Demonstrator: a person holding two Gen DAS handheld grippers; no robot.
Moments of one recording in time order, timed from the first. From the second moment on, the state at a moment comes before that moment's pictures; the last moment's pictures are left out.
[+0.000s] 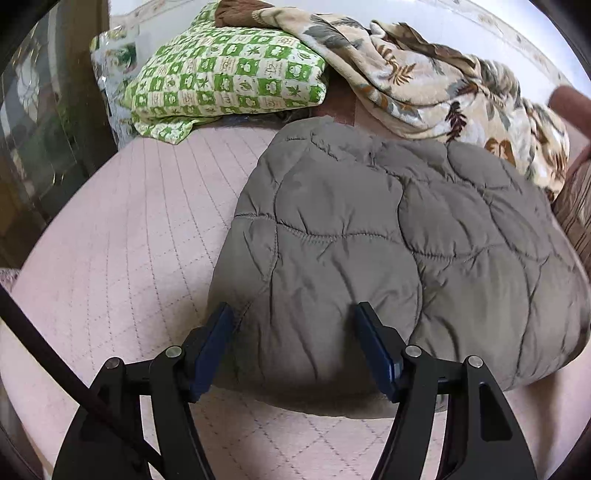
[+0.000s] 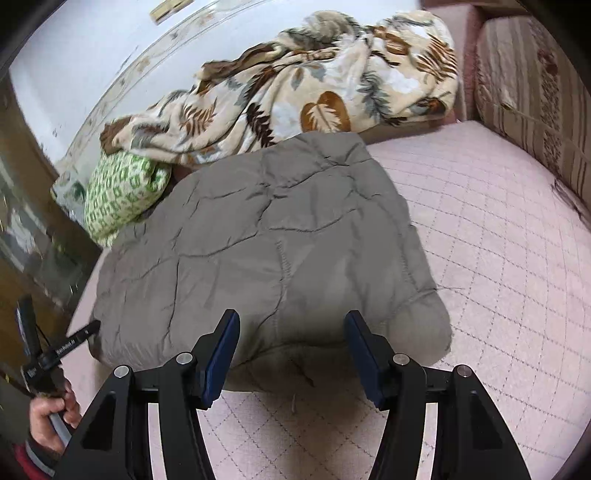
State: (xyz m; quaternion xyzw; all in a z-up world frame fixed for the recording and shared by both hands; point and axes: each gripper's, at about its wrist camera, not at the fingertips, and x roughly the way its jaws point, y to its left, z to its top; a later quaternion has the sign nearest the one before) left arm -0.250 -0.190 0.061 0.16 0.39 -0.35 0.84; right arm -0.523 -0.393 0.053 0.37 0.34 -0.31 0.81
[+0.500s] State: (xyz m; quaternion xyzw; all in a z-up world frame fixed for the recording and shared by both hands) left arm -0.261 -0.197 0.058 0.21 0.35 -0.35 0.85; right arm -0.496 -0.390 0.033 0.35 0.39 -0.30 0.80
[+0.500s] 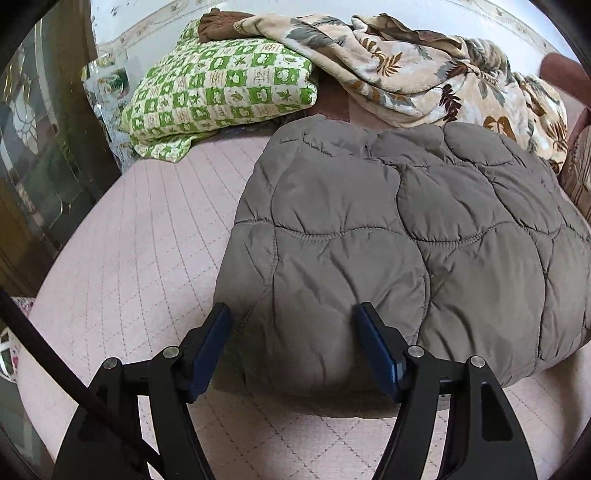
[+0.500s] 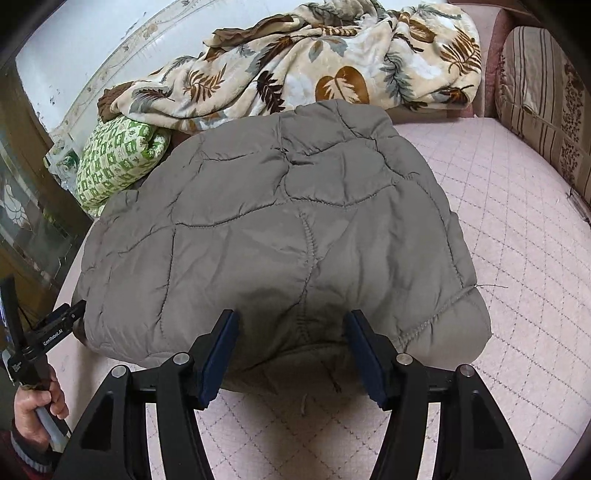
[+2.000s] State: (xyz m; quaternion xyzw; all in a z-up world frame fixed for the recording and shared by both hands) left arm -0.171 -0.107 0.000 -0.15 0.60 -0.38 0.69; right arm -0.625 -0.440 -0.004 0.63 0.20 -0.32 0.68
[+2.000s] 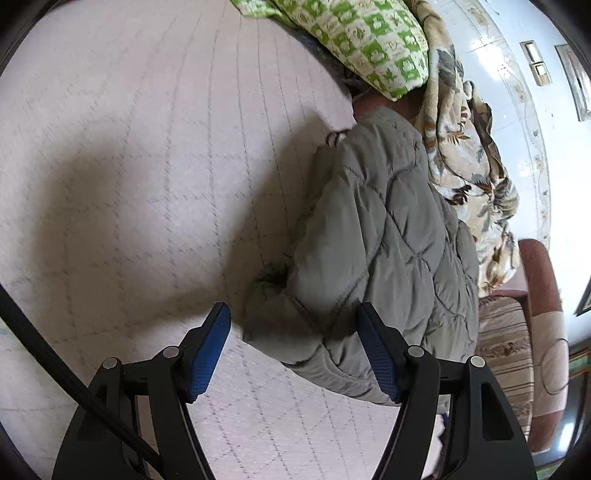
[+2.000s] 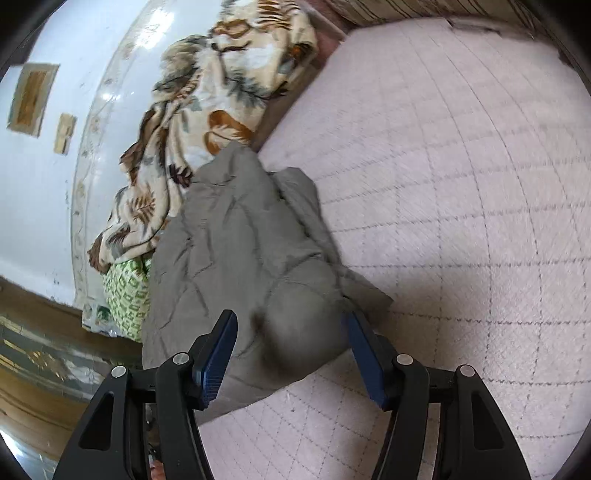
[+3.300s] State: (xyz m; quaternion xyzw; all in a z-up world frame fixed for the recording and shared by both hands) left arm -0.195 -0.167 0.025 -0.03 0.52 -0.41 0.75; right arm -0.567 -0.446 0.000 0.51 0.24 -0.36 0.74
